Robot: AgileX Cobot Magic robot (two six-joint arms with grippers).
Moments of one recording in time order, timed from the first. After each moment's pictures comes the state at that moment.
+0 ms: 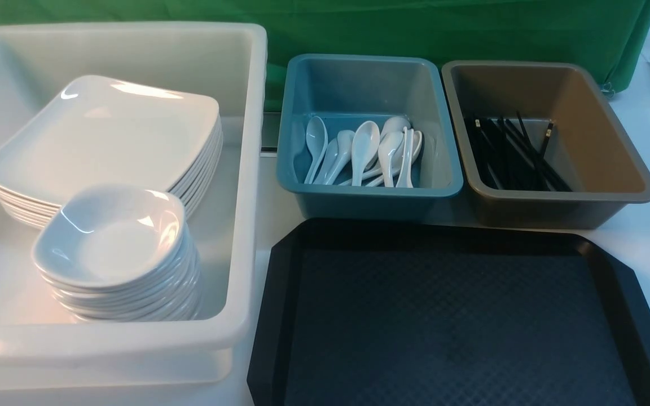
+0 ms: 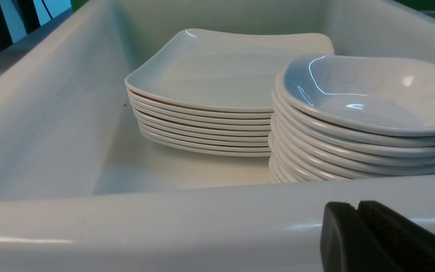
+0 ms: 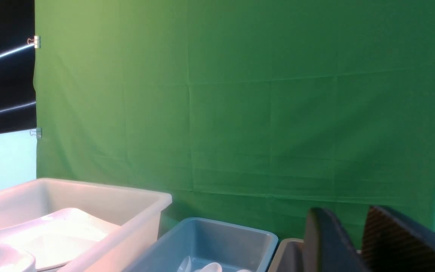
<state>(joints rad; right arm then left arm) 0.36 0.01 -0.52 -0.03 0.22 0.01 0.08 0.00 0.00 -0.18 0.24 0.25</state>
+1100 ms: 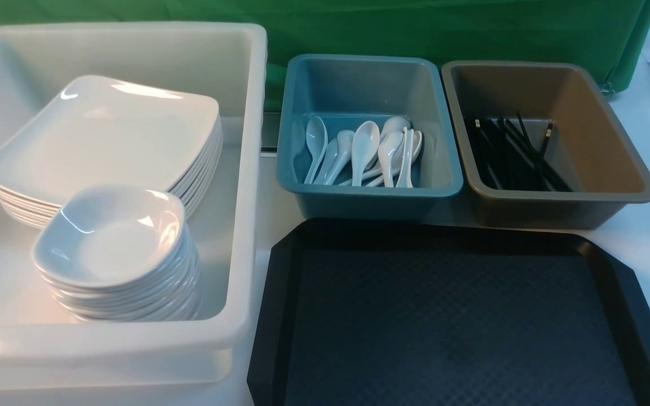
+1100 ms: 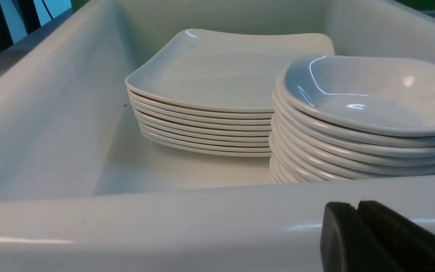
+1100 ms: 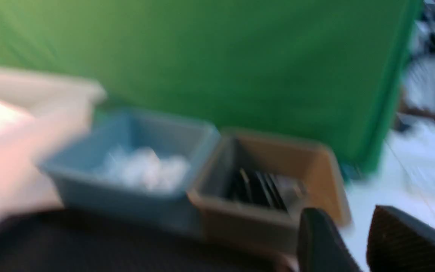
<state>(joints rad) 0.13 0.00 -0.26 -0.04 0.29 -0.07 0.08 0.00 0.00 -0.18 0.24 0.25</state>
